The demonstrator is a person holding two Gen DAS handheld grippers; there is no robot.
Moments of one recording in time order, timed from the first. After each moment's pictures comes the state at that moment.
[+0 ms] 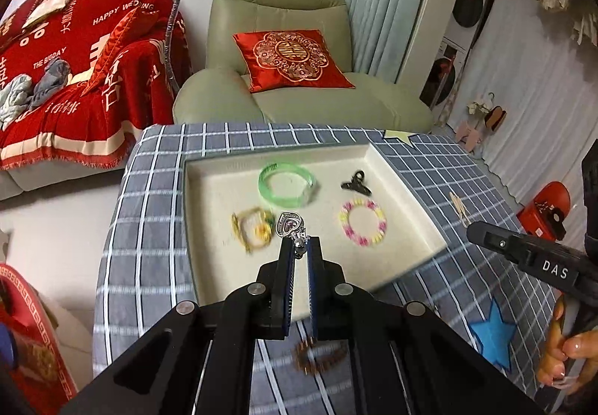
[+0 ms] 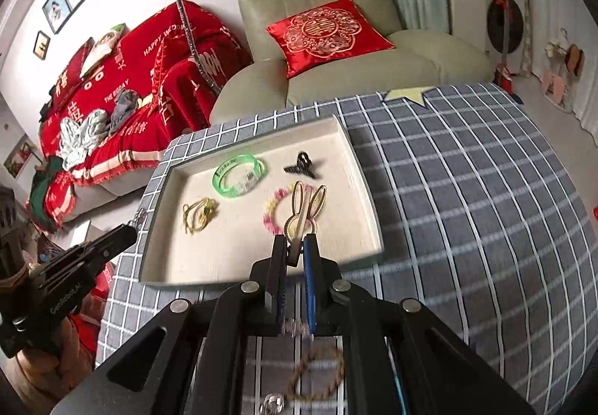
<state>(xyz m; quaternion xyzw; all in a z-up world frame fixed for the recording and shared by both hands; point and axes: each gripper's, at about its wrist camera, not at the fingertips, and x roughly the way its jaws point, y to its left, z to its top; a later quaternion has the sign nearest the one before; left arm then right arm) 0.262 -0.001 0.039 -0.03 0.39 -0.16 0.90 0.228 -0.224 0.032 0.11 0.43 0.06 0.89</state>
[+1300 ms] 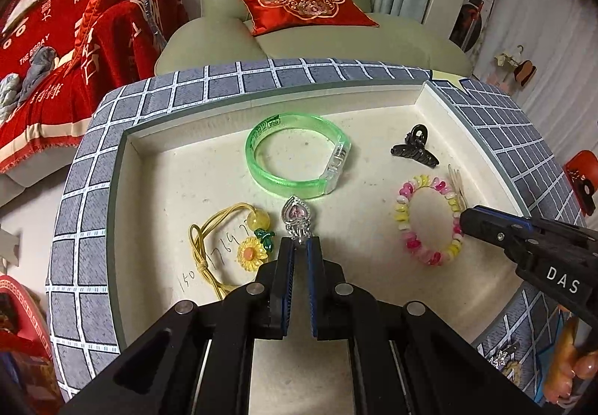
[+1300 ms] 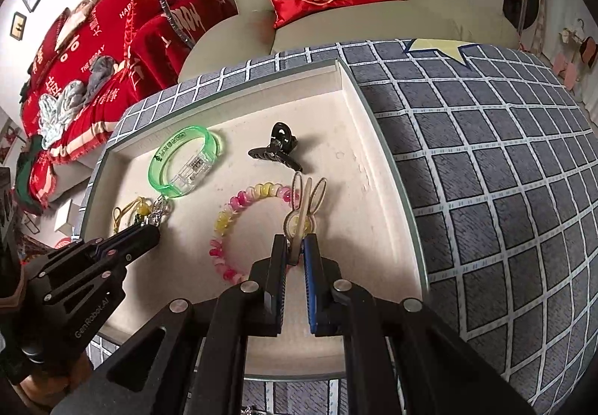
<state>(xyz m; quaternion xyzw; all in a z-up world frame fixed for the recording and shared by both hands) 0.342 -0.044 -0.045 0.02 0.48 -0.13 0.87 0.317 -0.218 -0.051 0.11 0.51 0.05 0.85</state>
